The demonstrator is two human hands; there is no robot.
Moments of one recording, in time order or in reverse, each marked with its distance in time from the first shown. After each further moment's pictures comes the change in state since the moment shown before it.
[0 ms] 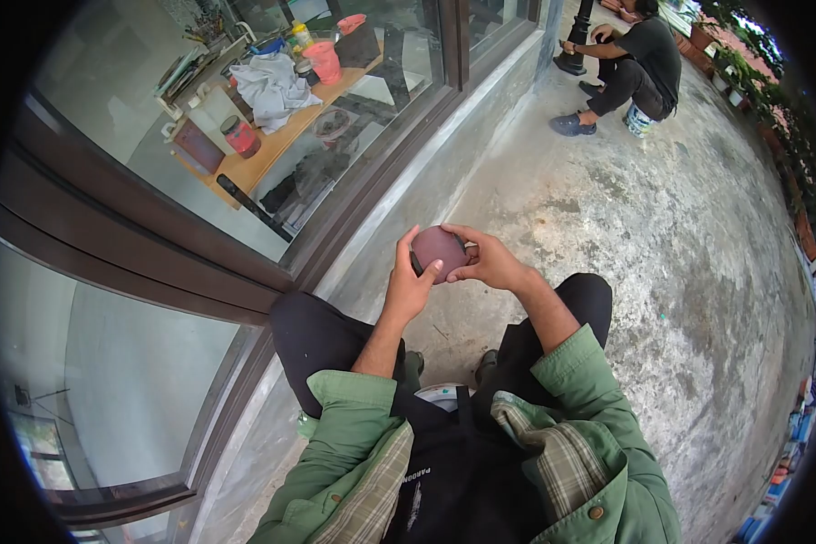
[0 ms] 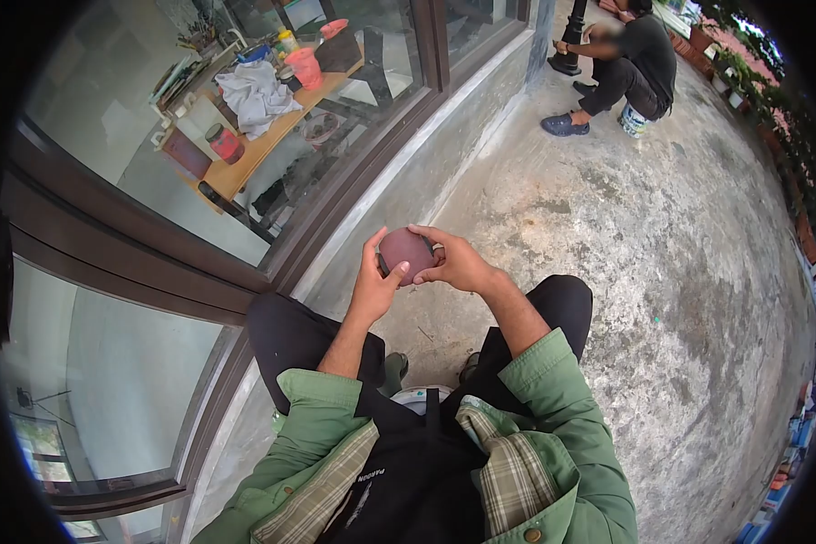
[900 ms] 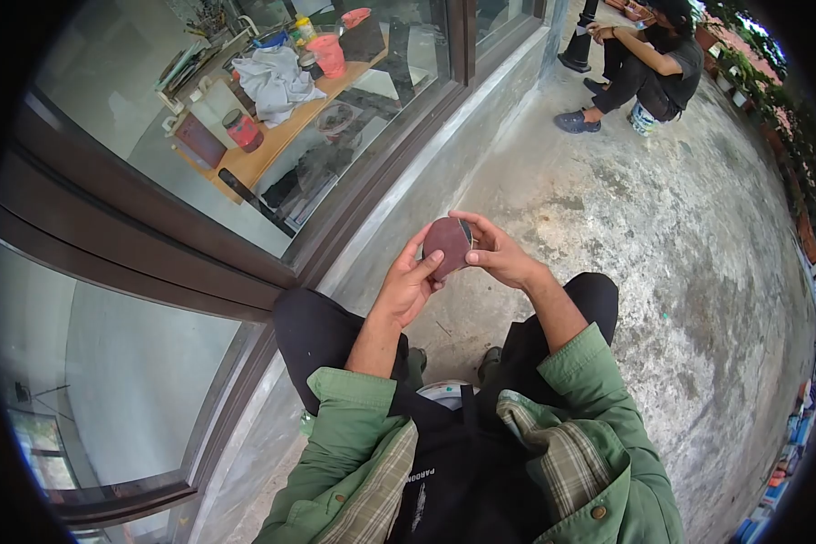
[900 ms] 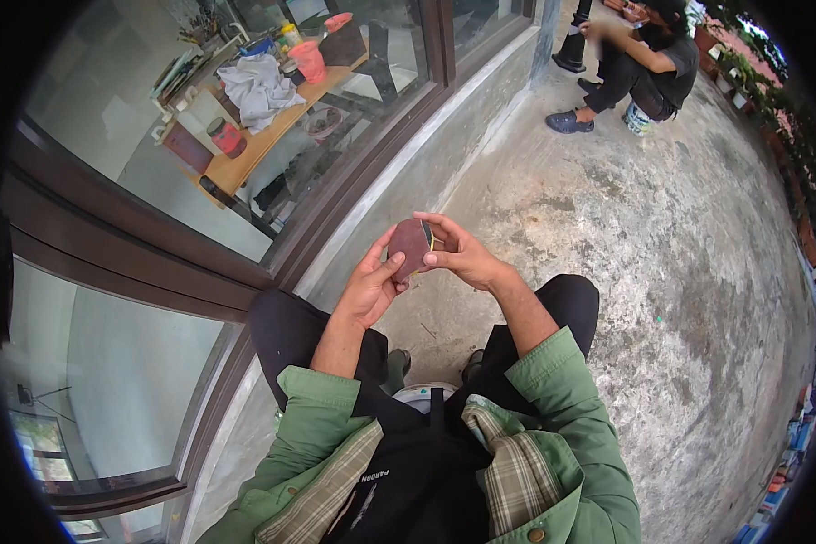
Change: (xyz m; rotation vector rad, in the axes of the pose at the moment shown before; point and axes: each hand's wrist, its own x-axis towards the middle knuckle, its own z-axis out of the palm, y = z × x) left_hand -0.006 0.056 -0.019 -0.830 -0.193 -0.430; right_hand 0.000 -0.007 0.000 0.605 -0.118 -0.046
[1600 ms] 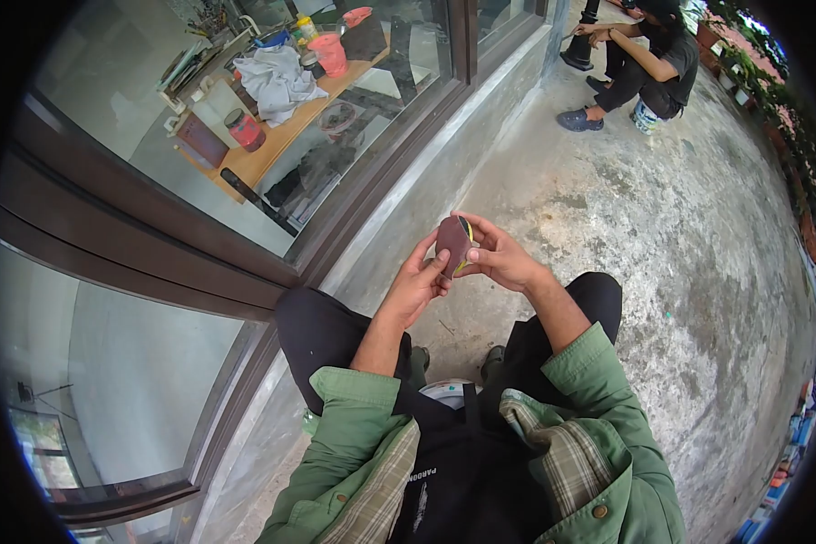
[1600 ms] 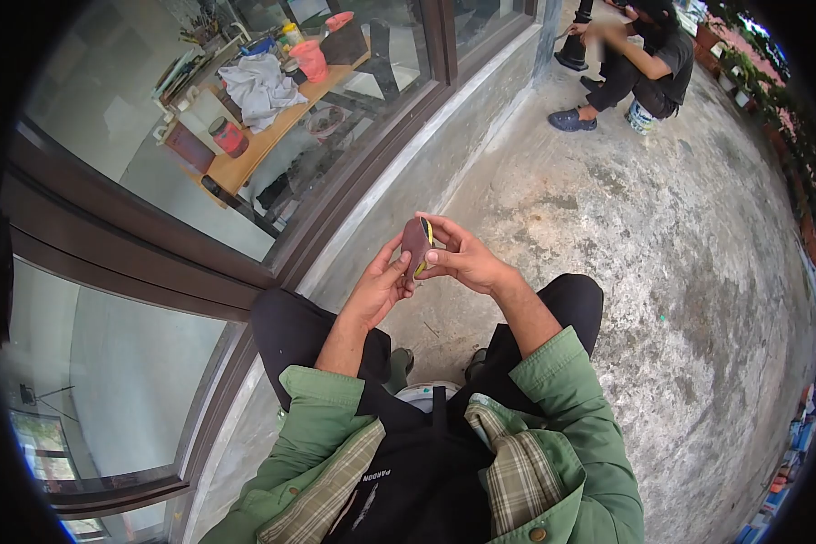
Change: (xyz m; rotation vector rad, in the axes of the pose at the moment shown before) left_hand -0.003 -0.004 0.001 0.192 0.033 -0.103; right_hand -0.004 0.002 0.005 0.102 0.004 0.024
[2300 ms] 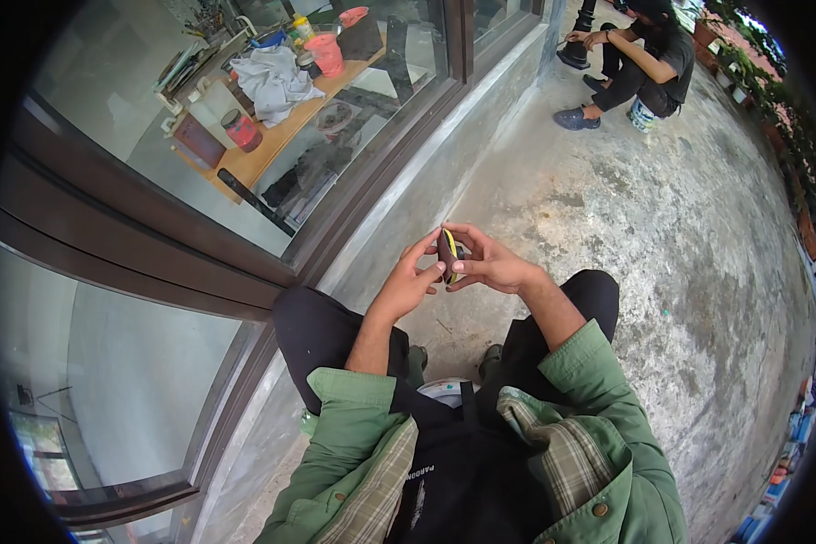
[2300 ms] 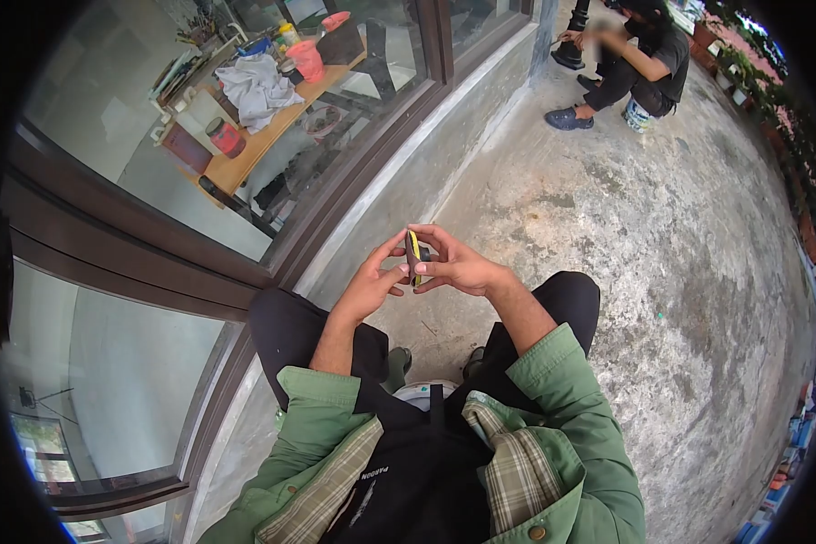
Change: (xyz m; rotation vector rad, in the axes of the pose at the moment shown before) left_hand 0.006 0.001 -0.017 0.515 0.003 0.126; right_hand 0.001 0.013 -0.003 -0.085 -0.037 0.130
